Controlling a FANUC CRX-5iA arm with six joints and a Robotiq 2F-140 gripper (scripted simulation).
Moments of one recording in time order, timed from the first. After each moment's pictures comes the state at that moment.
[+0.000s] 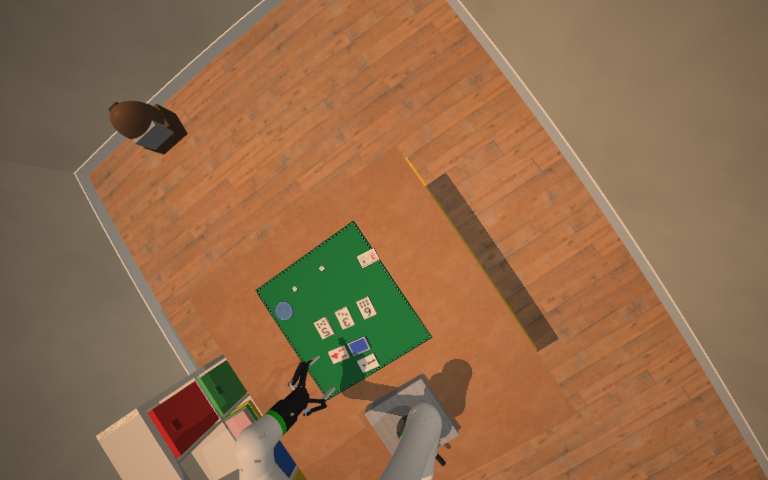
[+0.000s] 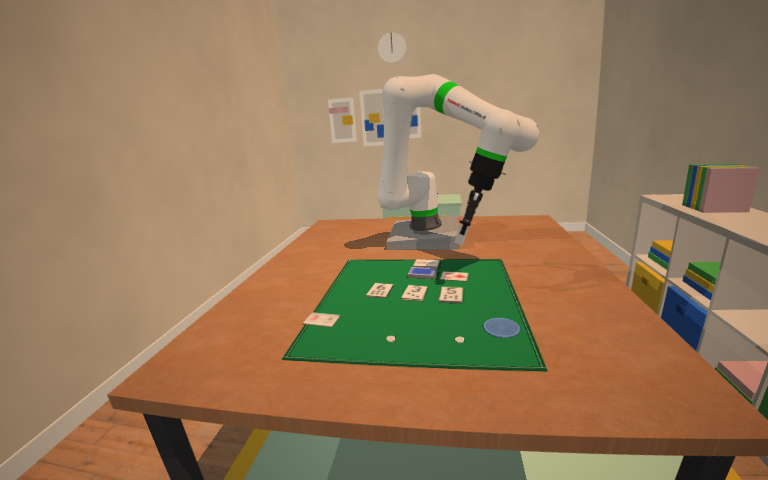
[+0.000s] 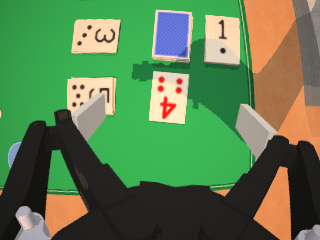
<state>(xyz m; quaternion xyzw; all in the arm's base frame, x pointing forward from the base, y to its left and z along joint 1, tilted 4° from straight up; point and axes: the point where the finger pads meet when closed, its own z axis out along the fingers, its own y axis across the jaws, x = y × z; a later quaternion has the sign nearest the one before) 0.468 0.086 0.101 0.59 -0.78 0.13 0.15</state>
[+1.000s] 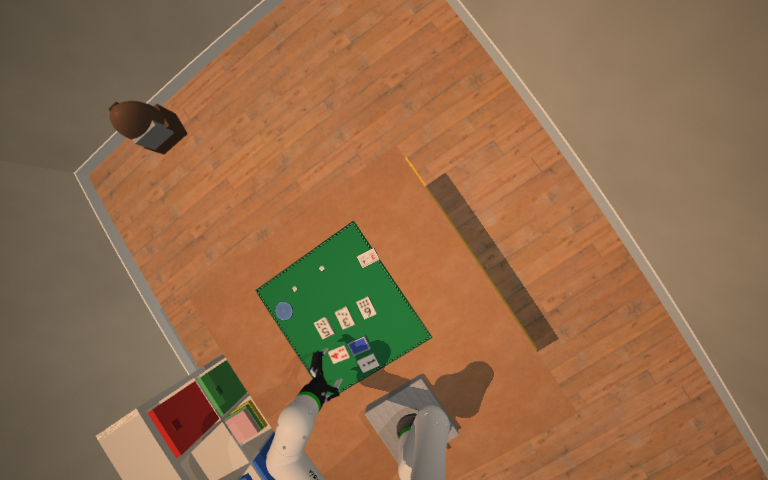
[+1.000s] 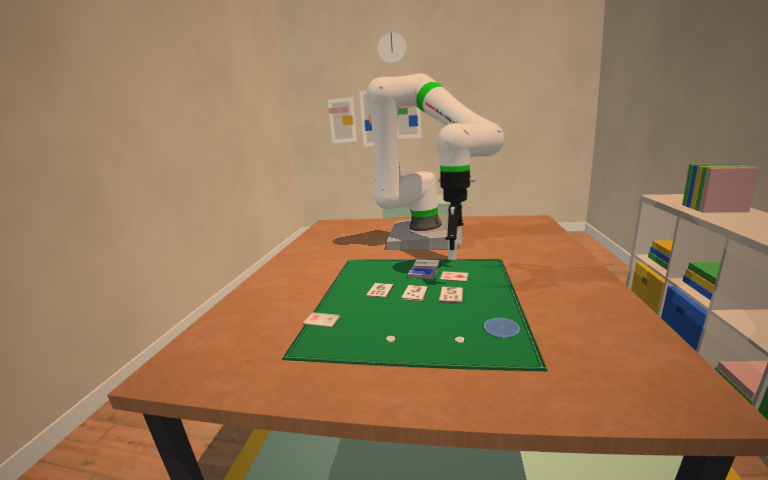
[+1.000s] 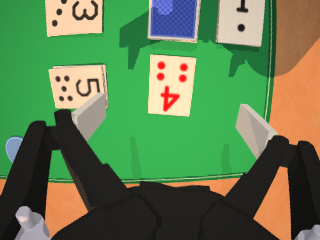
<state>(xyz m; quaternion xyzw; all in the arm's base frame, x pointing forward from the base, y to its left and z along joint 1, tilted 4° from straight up) 0.464 0.062 0.050 0.60 -0.80 0.03 0.02</state>
